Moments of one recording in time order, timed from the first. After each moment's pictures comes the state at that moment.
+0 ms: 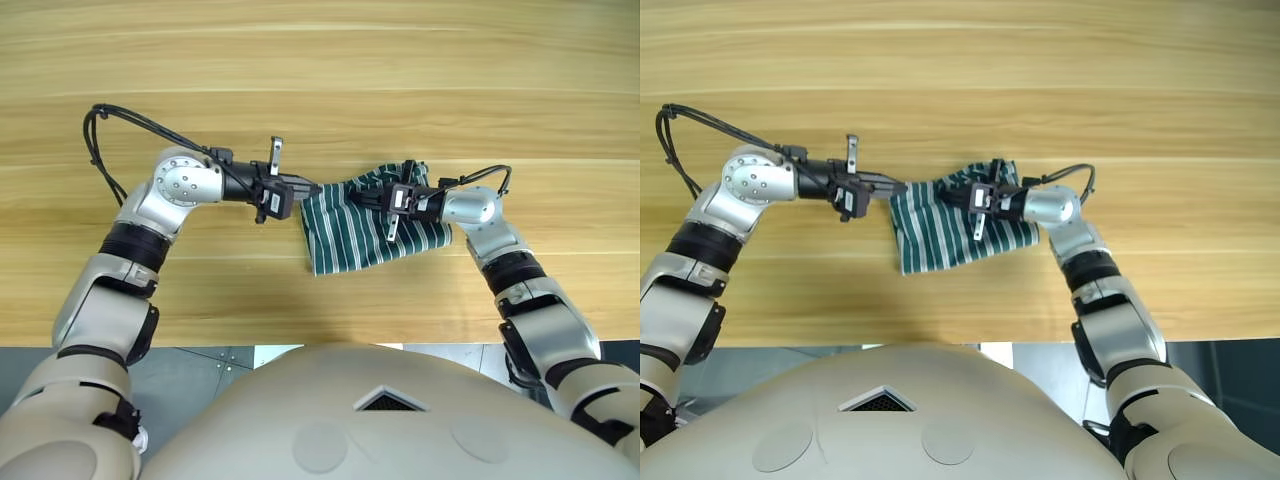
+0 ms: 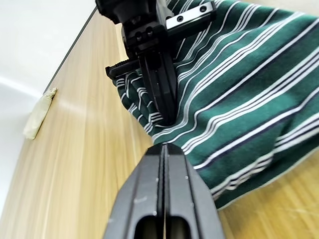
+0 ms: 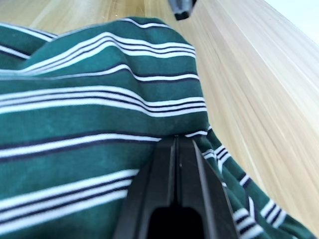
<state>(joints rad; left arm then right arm) -0.41 0.58 -0.48 0.51 0.17 -0.82 -0.98 -0.32 -0.37 0.36 0.70 -0.08 -0.62 0.92</state>
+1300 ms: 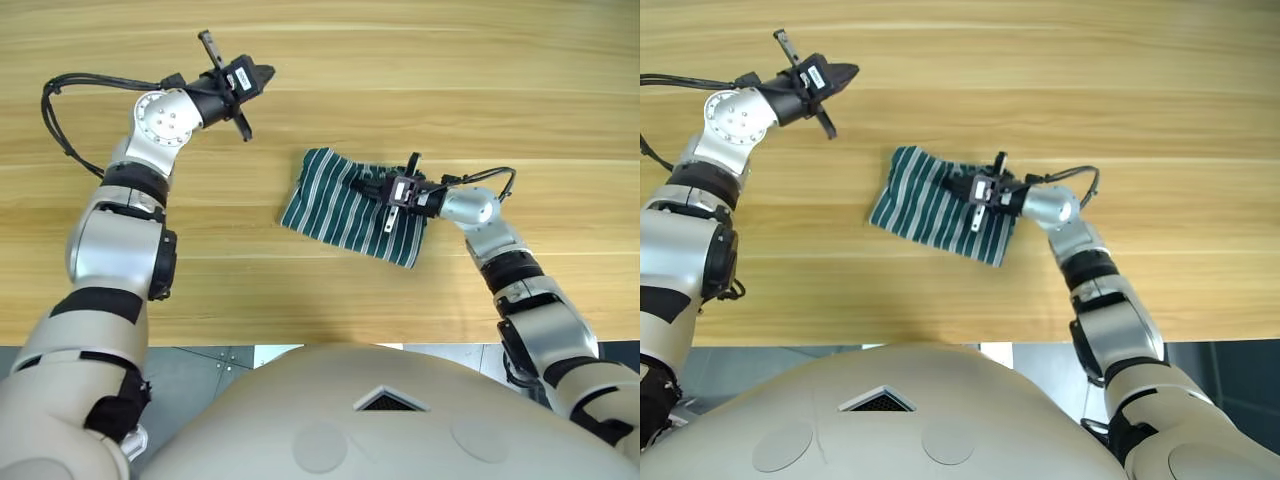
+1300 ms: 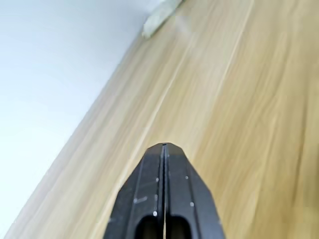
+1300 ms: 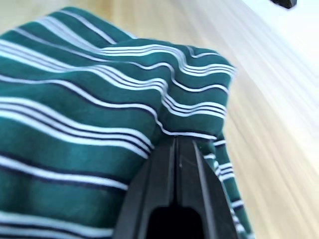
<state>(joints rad) -0.76 0.43 -0.21 1.21 0.16 -0.82 -0.68 -0.32 -0.36 0.31 0.70 -0.09 -0.63 0.74</state>
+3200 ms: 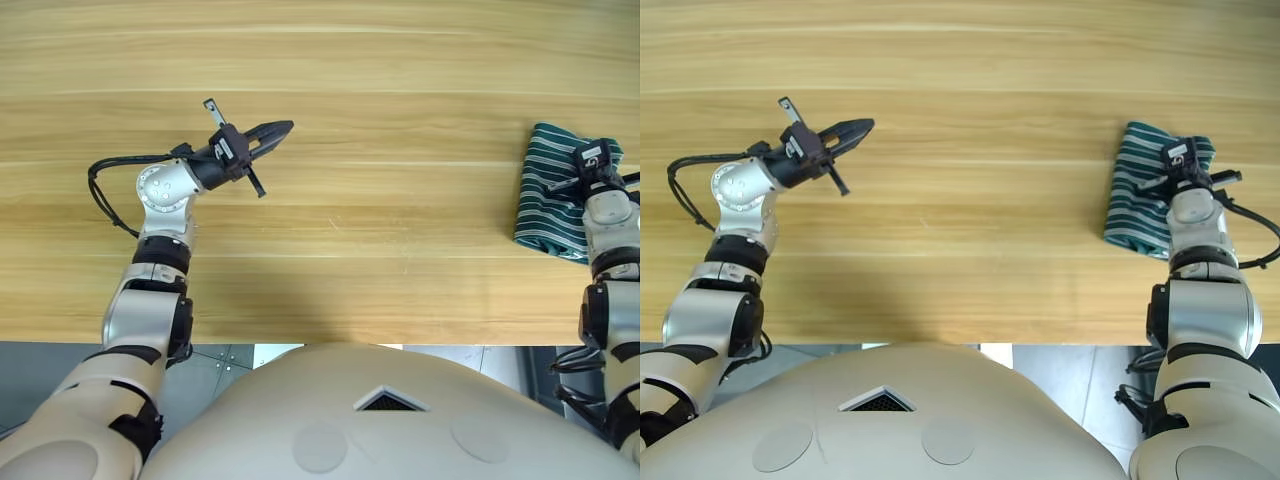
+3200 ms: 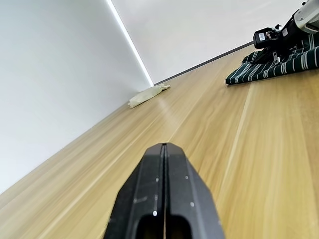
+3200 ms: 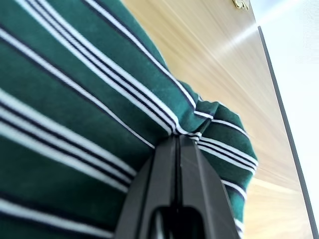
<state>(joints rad) -0.39 0.36 -0.10 0.87 -0.18 -0.87 -0.99 -0.48 -0.68 0.04 1.34 -0.21 -0.29 0.04</state>
